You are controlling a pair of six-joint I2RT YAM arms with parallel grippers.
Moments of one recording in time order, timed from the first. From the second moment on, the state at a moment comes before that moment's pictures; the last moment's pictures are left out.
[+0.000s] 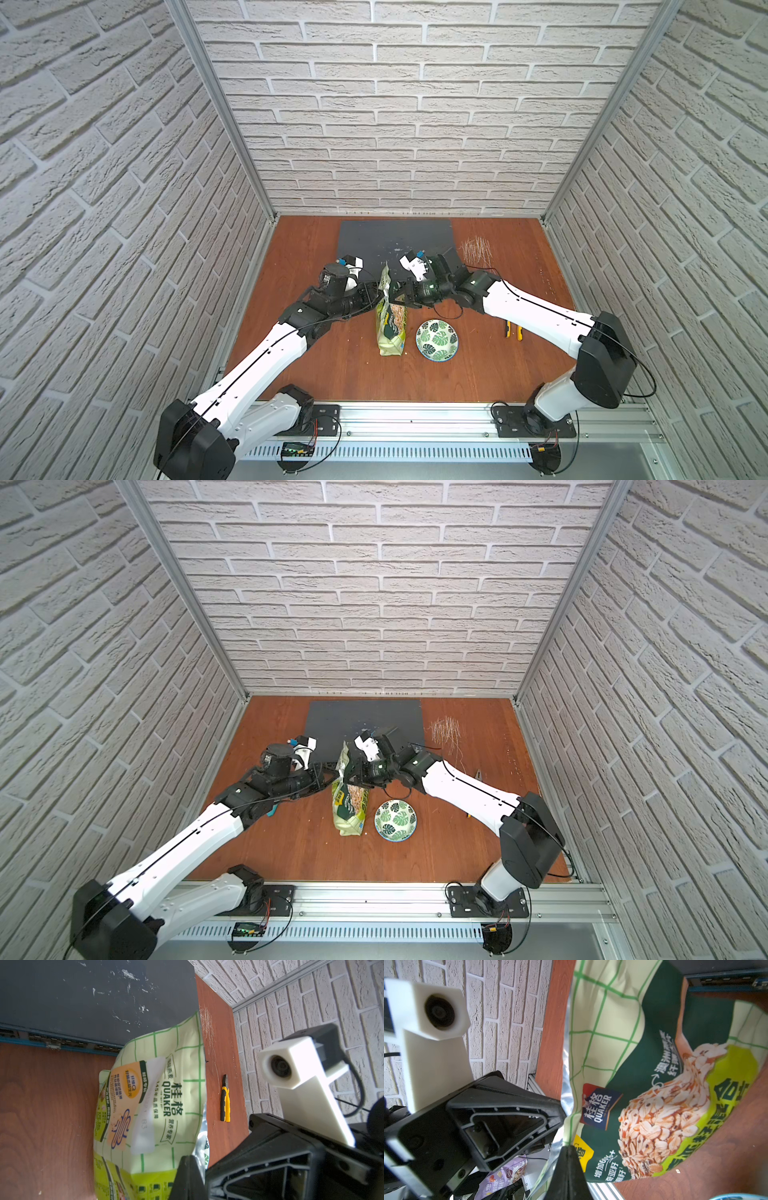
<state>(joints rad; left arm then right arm) -0.46 1.03 0.78 -0.35 0.37 -0.80 0.79 1.57 1.21 -0.32 -0.57 0.83</state>
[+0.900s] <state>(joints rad) -0.46 1.03 0.78 -0.34 0.37 -0.80 0.79 1.60 1.25 -0.34 -0.48 0.82</state>
